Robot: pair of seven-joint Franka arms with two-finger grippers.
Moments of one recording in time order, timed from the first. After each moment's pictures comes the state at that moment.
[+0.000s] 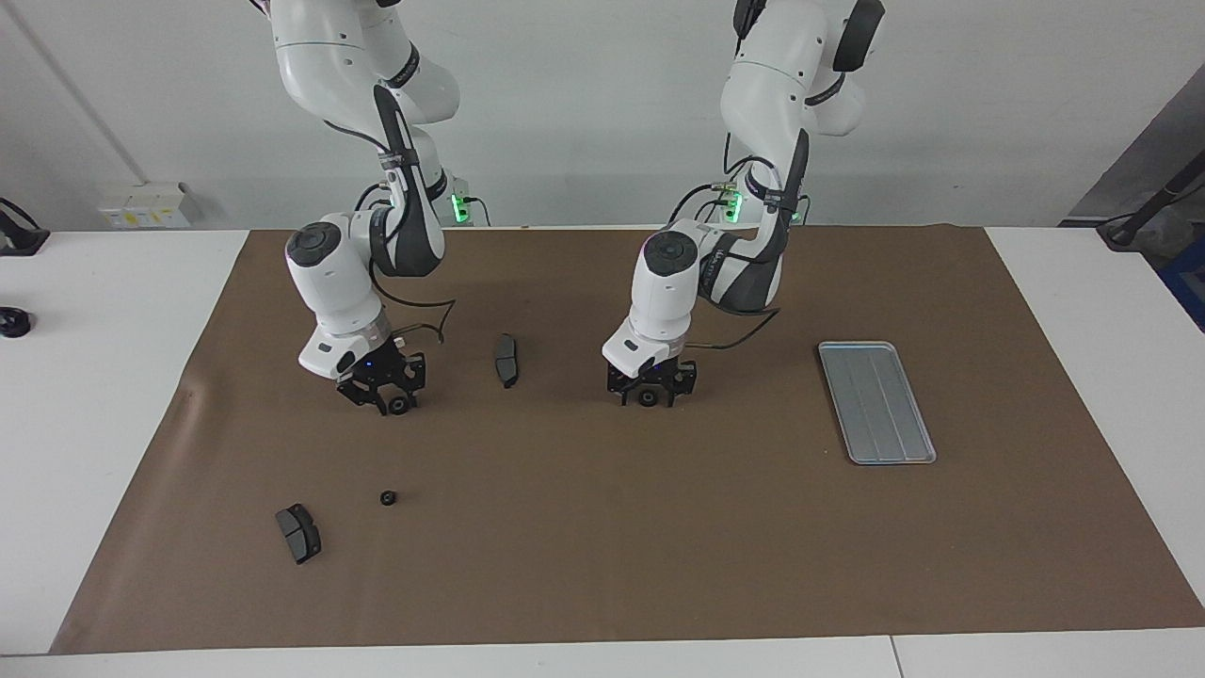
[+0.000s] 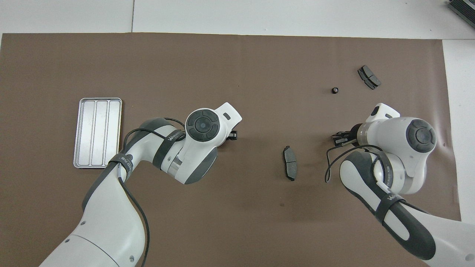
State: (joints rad) left arm -0.57 0.45 -0.05 -1.84 0.07 2.37 -0.54; right arm 0.06 0.19 0.00 -2.28 0.11 2.62 -0.30
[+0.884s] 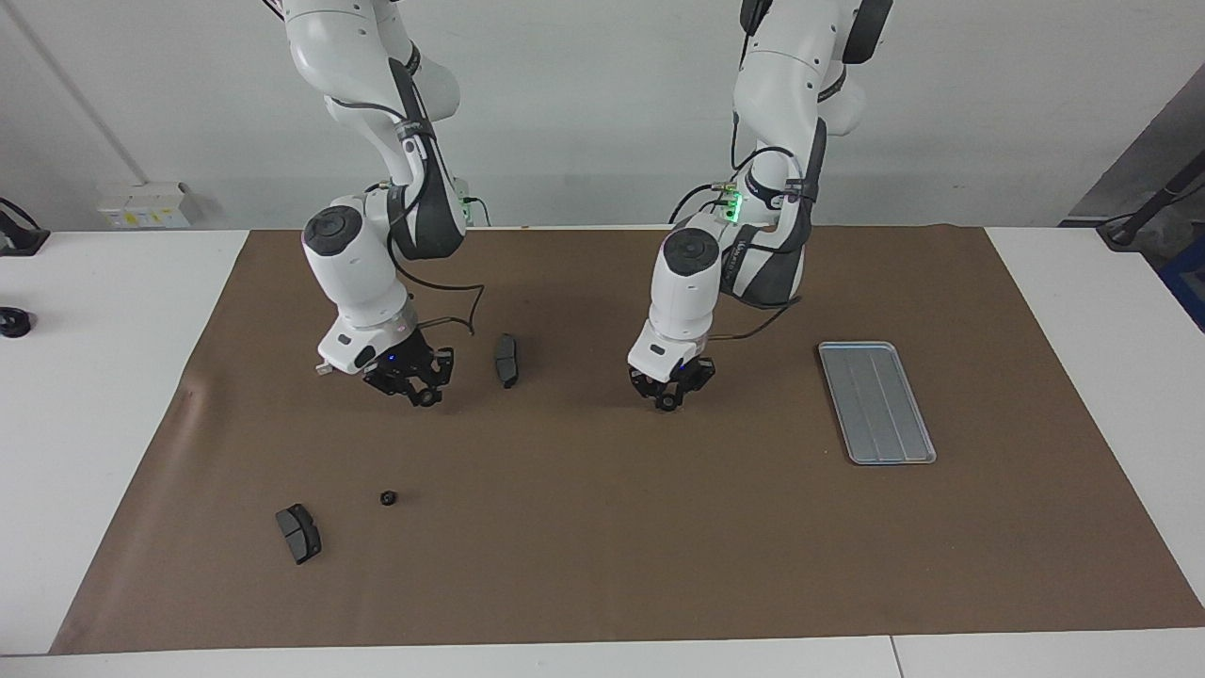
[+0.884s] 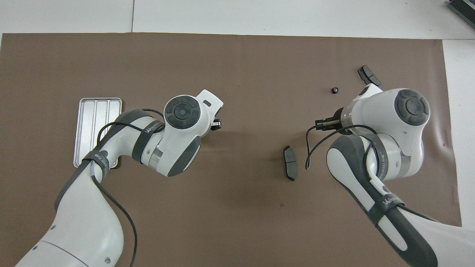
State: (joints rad) left arm -0.51 0.38 -0.02 -1.84 0.07 2.30 -0.66; right arm 0.18 0.17 0.02 -2.02 0.11 2.30 0.04
